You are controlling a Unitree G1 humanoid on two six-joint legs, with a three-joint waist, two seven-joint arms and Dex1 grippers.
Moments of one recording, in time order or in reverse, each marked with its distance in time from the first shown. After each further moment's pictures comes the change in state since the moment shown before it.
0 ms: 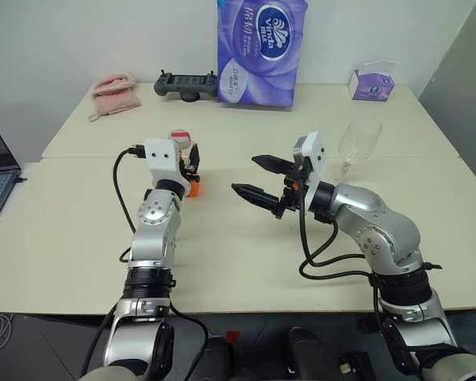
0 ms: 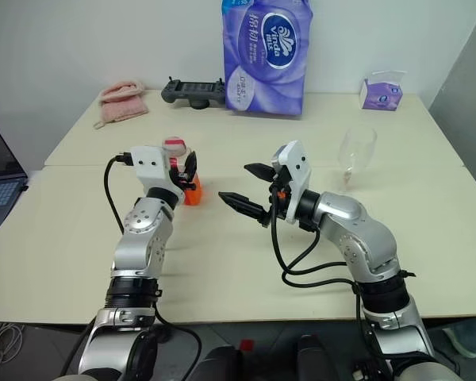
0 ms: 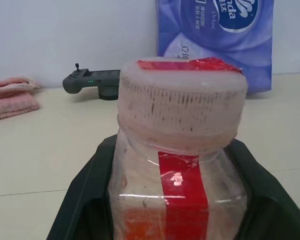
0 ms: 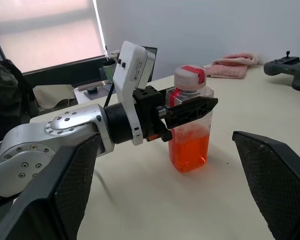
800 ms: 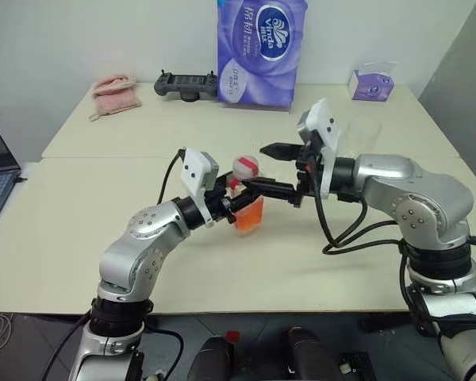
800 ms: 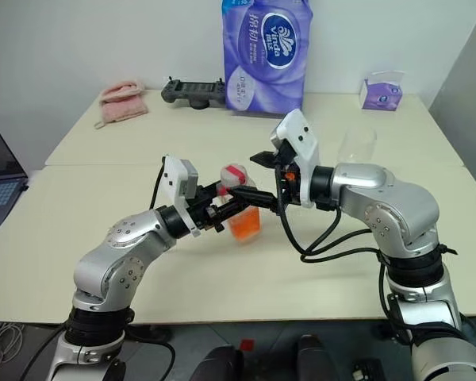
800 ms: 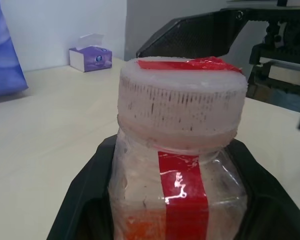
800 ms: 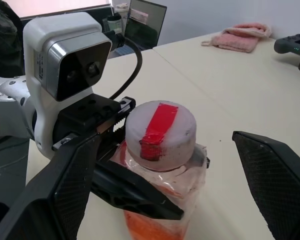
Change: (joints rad) left arm 0.159 0.165 -0.176 -0.563 -0.430 0.445 -0.513; right arm -0.208 -0.178 -0.040 -0.104 0.122 0.373 -0.002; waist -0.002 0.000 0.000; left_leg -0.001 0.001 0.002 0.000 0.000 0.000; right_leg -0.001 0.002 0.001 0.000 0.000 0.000
